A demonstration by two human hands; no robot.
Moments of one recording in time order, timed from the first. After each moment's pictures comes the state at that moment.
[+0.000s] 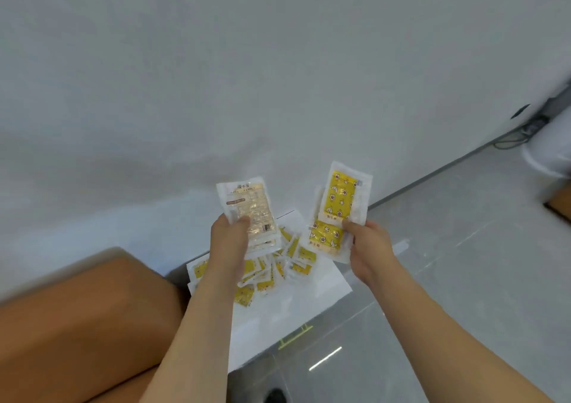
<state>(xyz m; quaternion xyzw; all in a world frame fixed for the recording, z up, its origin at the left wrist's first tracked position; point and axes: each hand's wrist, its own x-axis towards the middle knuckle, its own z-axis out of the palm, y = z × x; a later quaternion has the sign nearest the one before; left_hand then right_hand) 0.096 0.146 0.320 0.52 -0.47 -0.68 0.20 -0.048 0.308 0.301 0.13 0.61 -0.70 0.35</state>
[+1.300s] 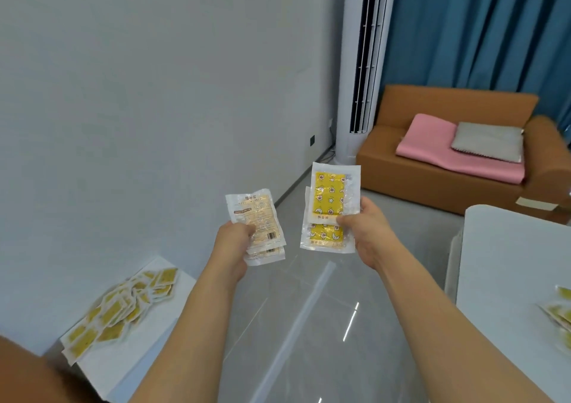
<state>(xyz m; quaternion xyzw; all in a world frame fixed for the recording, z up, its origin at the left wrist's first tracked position) 0.124 0.742 0.518 0.31 -0.58 -0.75 0.05 0.059 0.954 0.515 0.09 0.63 -0.76 0.13</state>
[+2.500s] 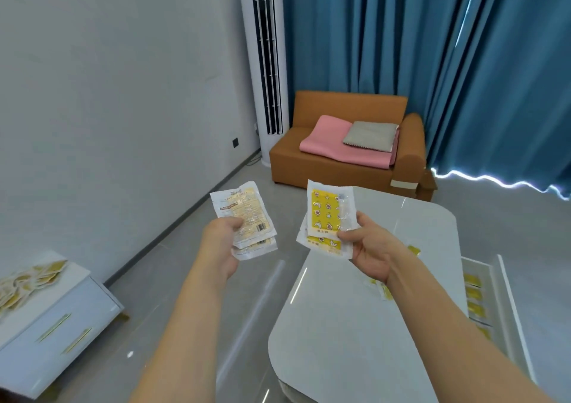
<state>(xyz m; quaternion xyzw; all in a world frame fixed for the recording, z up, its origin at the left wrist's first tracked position) 0.246 1.294 0.539 0.27 -0.52 -0.81 0.03 0.224 1.538 0.523 0.10 0.47 -0.85 0.21</state>
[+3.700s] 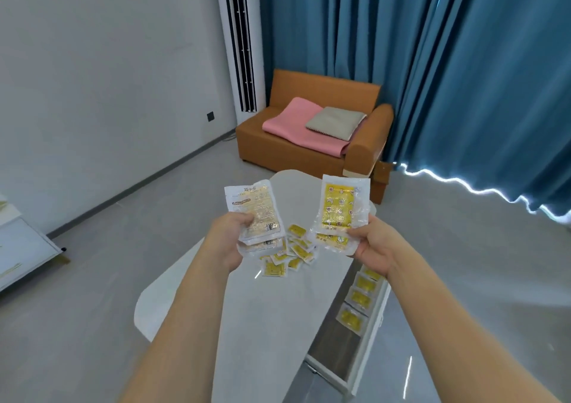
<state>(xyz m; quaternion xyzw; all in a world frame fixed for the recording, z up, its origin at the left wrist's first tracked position) 0.234 1.836 0.497 0.29 -0.51 -0.81 -0.01 0.174 2.080 0.482 0.12 0.52 -0.81 0.23</state>
